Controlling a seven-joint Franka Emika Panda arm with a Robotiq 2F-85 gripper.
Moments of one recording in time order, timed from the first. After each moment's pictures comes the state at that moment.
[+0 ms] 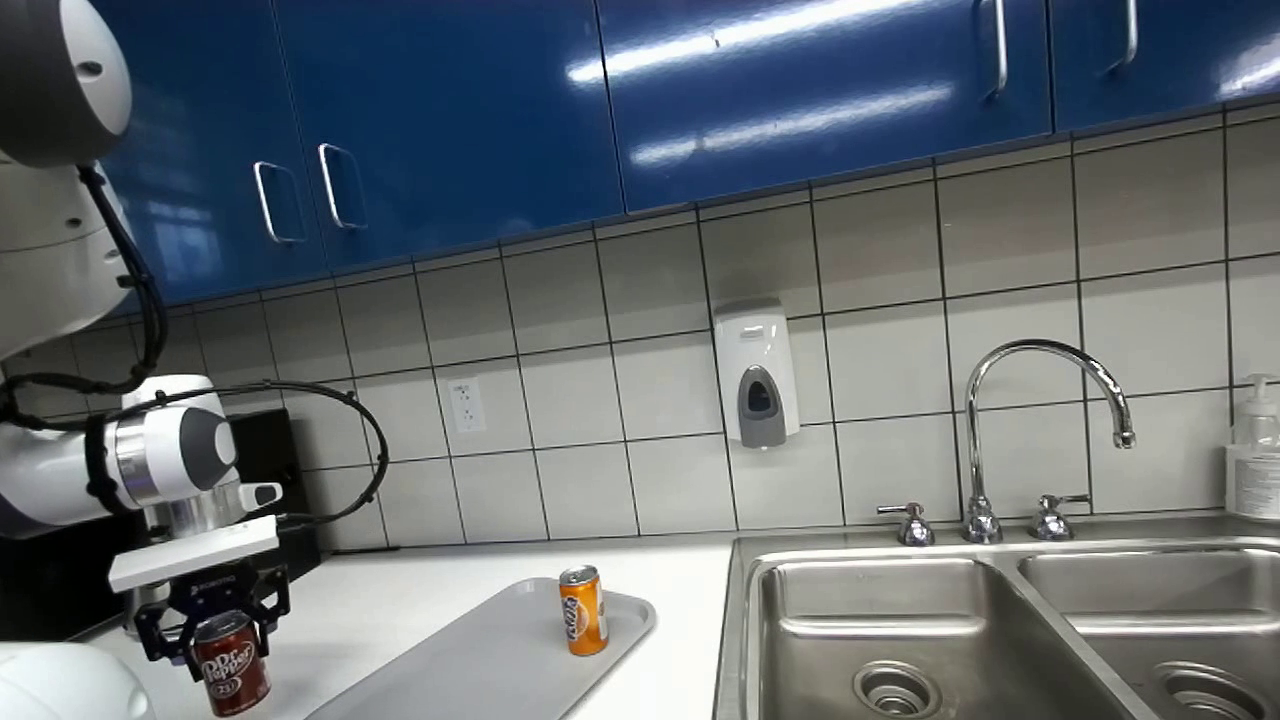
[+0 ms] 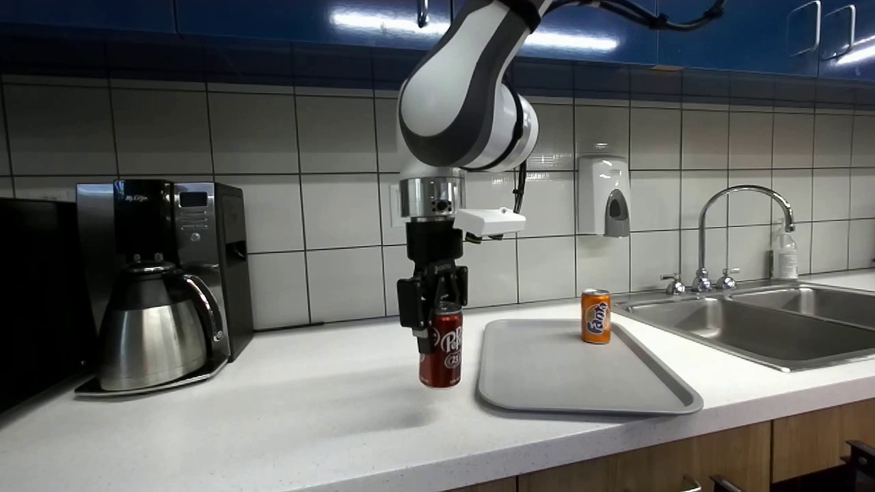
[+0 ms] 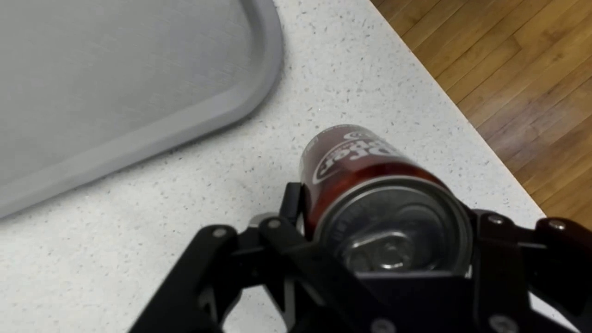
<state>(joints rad) 0.36 0.15 0.32 -2.31 -0.08 2.46 -0.14</state>
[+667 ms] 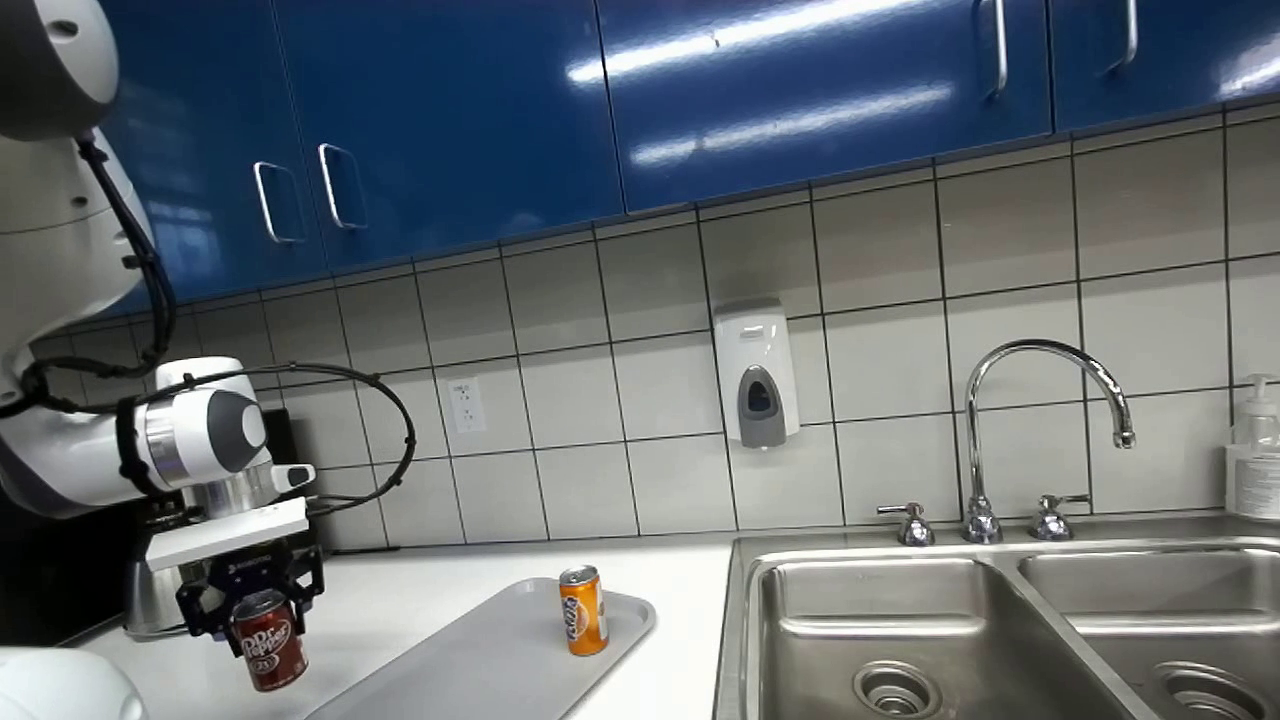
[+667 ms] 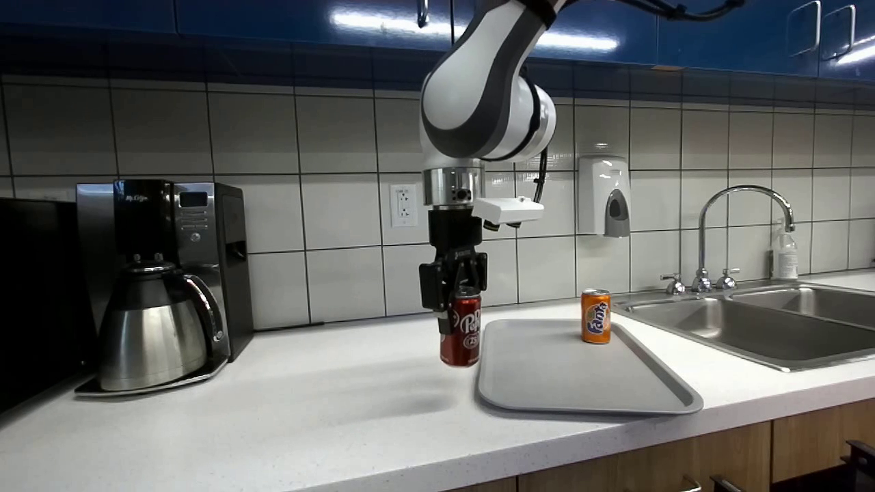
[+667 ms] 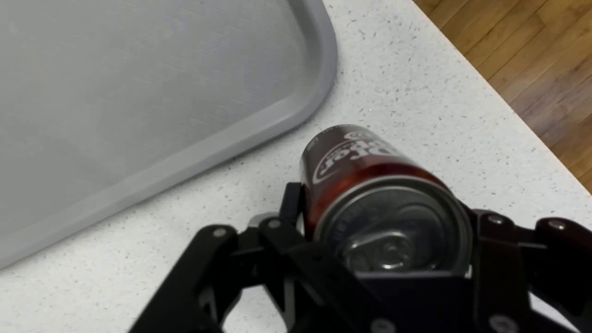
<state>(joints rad) 0.32 0.10 0.28 -2.33 -0.08 2.46 -0.13</state>
